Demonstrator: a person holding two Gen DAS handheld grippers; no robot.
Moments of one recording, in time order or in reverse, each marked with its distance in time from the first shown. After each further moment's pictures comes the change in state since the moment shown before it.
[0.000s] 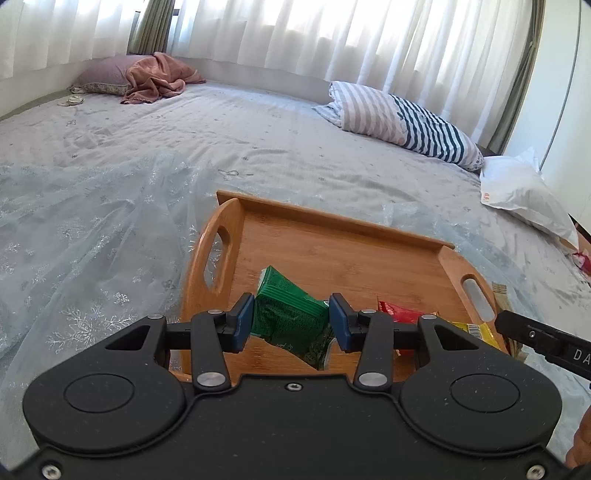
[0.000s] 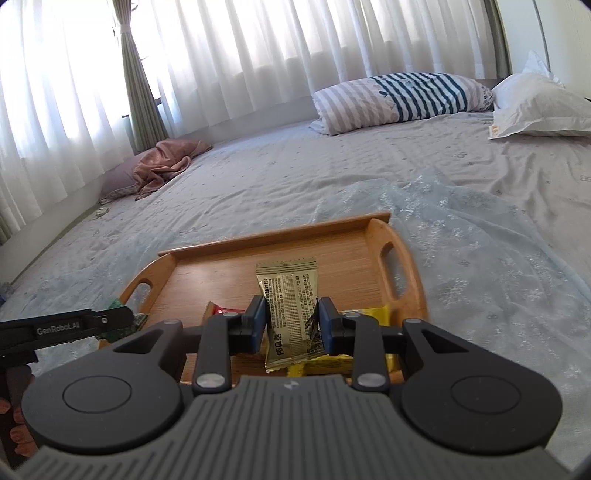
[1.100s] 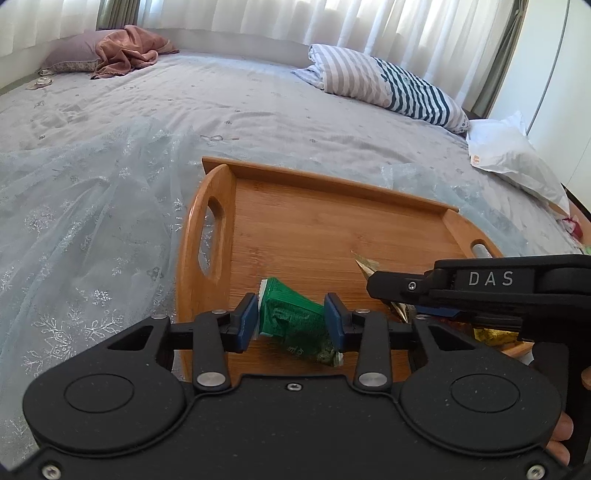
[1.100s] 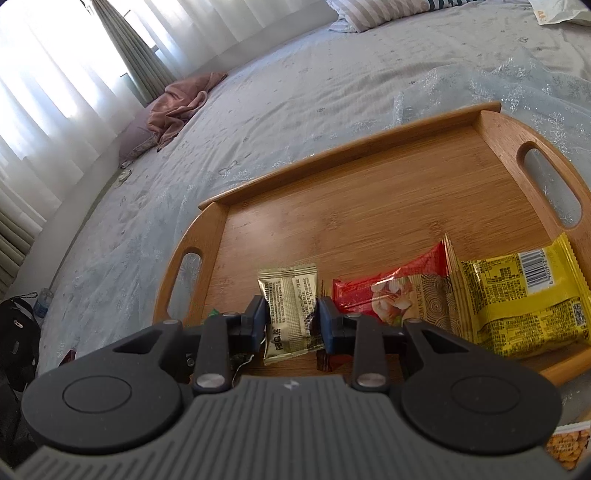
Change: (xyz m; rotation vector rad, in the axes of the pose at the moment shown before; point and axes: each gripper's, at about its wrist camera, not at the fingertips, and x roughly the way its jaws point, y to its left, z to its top) left arm 0.042 0.018 -0.003 0.055 0.111 -0.063; right arm 0.114 0.053 0.005 0.192 0.292 0.134
